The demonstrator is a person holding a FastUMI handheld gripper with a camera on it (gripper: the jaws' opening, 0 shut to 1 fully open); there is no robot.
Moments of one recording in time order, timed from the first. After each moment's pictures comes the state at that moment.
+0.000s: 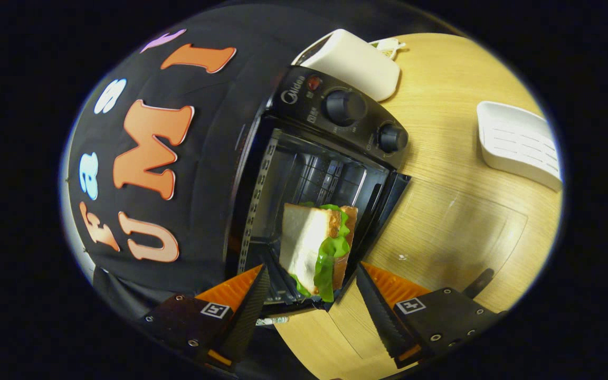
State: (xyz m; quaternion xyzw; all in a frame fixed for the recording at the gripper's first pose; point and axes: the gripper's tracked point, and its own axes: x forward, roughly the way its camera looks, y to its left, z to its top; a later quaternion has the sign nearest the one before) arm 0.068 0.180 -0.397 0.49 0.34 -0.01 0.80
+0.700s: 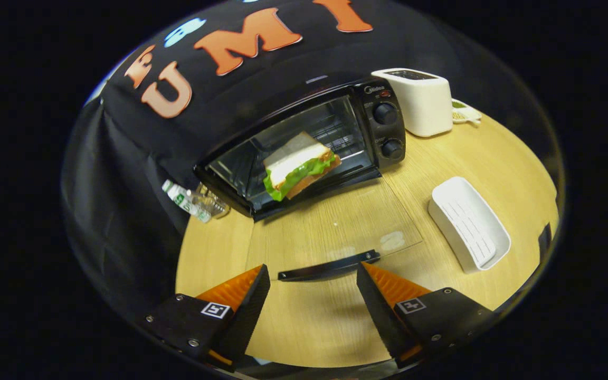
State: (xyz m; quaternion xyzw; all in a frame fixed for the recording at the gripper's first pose) arm -0.069 0.134 -0.423 0.07 0.42 0.10 0.90
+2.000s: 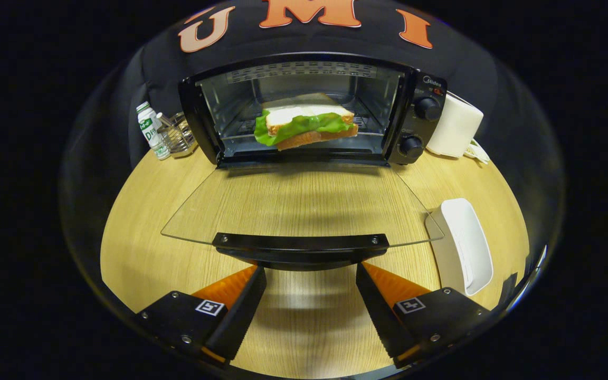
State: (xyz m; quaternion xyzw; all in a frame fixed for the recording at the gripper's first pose) arm -0.061 0.131 -0.474 -0.08 0.44 0.08 0.89
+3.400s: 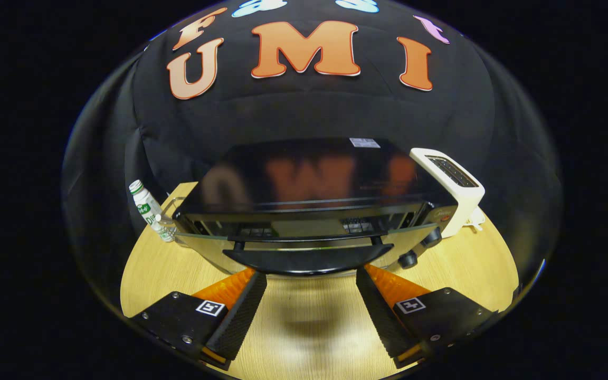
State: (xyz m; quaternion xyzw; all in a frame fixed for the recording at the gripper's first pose) arm 0.070 0.171 -0.357 -0.05 0.31 0.07 0.95
